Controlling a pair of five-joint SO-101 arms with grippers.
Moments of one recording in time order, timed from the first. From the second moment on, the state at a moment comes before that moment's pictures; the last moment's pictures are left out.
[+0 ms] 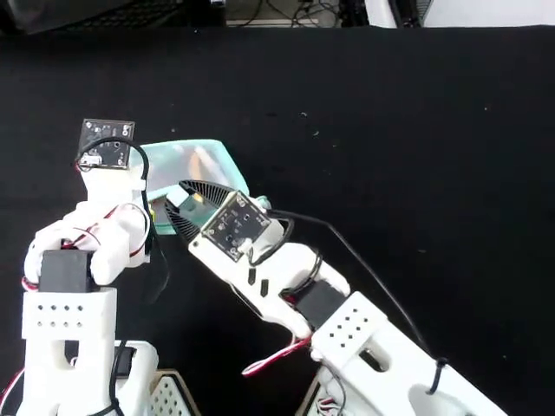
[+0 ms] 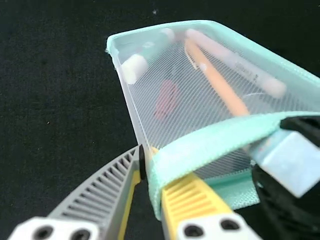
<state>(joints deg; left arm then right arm) -4.8 -57.8 42.3 75.2 -4.2 -42.6 -48.4 68.5 2.6 13.0</state>
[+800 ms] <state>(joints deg) -5.1 -57.6 42.4 75.3 -4.2 -43.9 -45.8 74.5 -11.4 21.4</state>
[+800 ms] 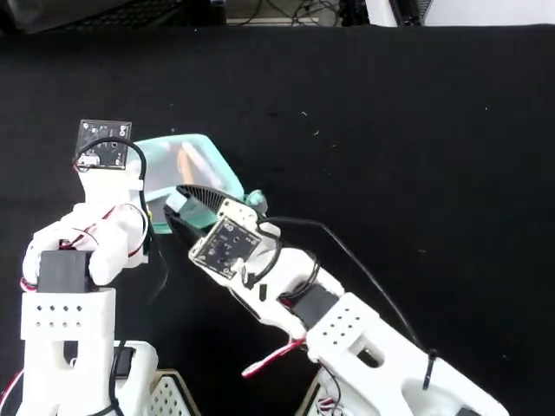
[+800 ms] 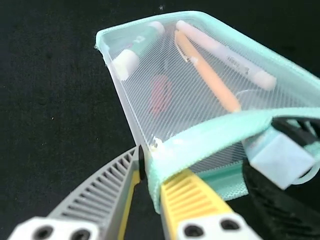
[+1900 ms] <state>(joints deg) -5.3 -57.8 42.3 75.8 -4.1 -48.4 -75.6 65.4 30.5 18.1</state>
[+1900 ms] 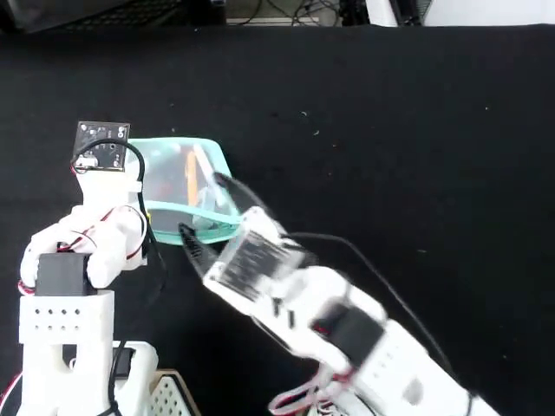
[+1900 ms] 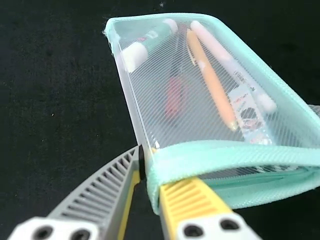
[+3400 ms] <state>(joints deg) -5.3 -57.8 42.3 75.8 -4.1 -34.2 -51.7 78.3 22.9 10.3</state>
